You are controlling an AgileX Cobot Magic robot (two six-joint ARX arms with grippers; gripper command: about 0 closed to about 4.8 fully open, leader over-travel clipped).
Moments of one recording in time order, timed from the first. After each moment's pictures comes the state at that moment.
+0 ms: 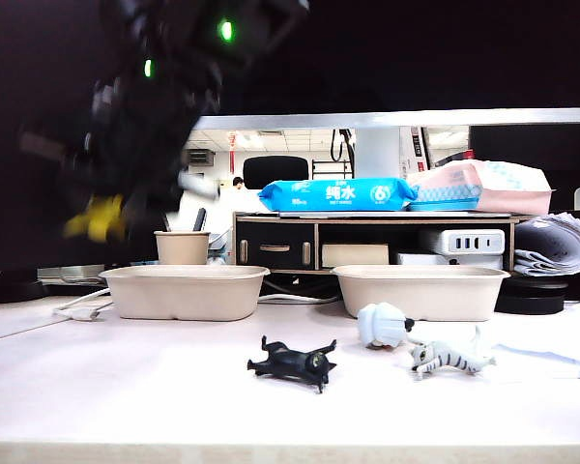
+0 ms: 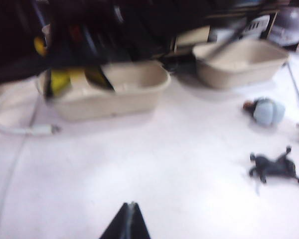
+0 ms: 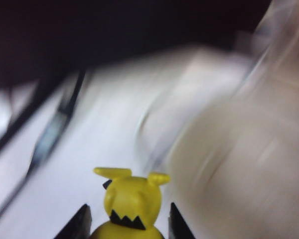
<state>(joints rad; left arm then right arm) -0.43 0.06 0.01 -0.11 0.07 -0.04 0.90 2.17 1.75 -0.10 0.13 0.40</state>
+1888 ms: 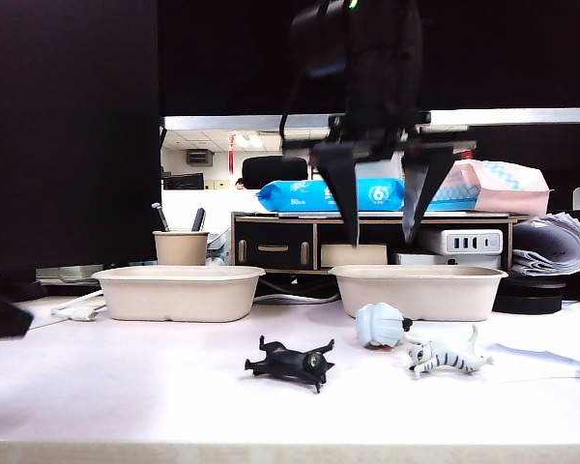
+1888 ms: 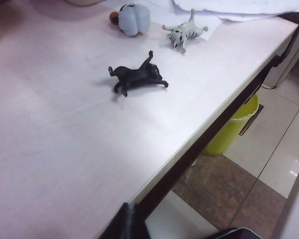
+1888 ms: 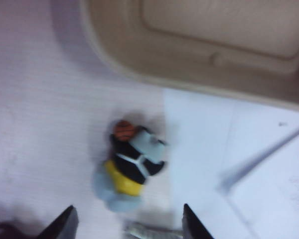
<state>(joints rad) -0.83 0.30 0.01 -0.11 0.06 -0.04 0.62 1.97 1.75 -1.20 0.14 0.47</state>
